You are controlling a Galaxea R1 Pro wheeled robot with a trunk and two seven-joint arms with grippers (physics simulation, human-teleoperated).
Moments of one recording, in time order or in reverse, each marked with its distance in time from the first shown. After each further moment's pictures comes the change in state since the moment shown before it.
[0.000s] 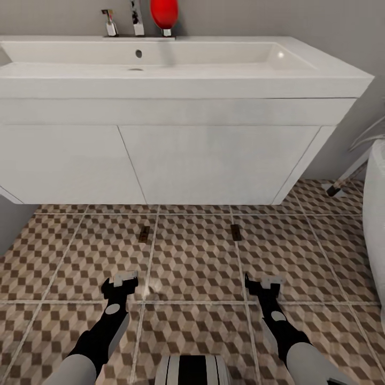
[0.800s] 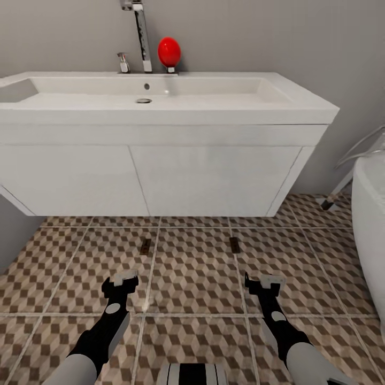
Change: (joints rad) left arm 0.000 -0.002 0.000 -0.008 0.000 0.000 0.000; right arm 0.000 0.000 0.000 0.000 0.000 -0.012 0.000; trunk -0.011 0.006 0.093
